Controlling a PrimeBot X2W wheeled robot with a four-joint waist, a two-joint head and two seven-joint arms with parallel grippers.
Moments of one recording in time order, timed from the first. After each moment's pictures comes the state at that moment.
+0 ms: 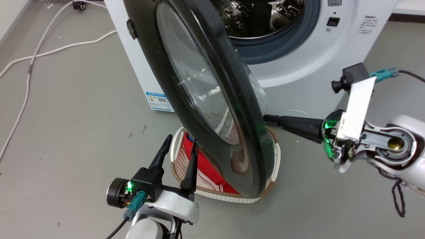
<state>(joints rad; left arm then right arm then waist) -0.17 0.05 -0.31 0.18 -0.20 0.01 -0.26 -1.04 -0.75 1.25 0.12 2.32 0.13 0.32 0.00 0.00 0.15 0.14</state>
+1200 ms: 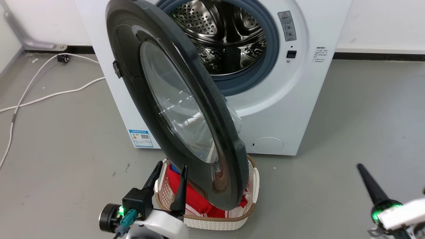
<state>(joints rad) -0.08 0.07 -0.26 0.23 -0.21 -0.01 -0.26 -0.13 -0.62 0.53 0.18 1.69 0.13 -0.26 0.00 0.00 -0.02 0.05</state>
